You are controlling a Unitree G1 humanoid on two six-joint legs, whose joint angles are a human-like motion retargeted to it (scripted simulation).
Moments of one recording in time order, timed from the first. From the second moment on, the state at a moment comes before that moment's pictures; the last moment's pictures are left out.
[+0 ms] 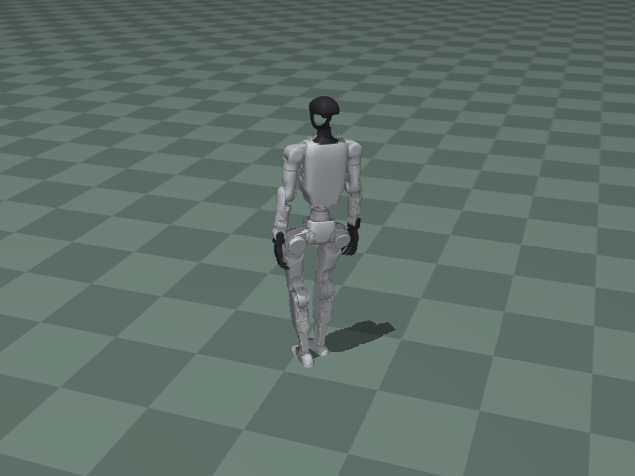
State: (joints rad) left arm 0.08 0.14 0.23 1.48 0.39 0.03 -0.18; right arm 0.03 -0.11 -0.13 1.36 -0.52 0.07 0.28; waist -0.02 -0.04 -0.04; left_leg -0.12 -0.19 -0.03 0.15 -0.04 0.04; right_leg -0.25 0.08 0.11 0.25 -0.07 0.09
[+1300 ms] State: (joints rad) left arm 0.12 0.13 0.44 1.58 0.36 0.07 -0.18; right arm -0.18 -0.08 -0.03 1.26 -0.40 0.12 0.24; waist -0.12 -0.11 -0.07; left_leg -0.22 -0.04 0.50 0.59 -0.11 0.20; right_leg -0.22 -0.16 -0.42 0.10 -0.16 -0.17
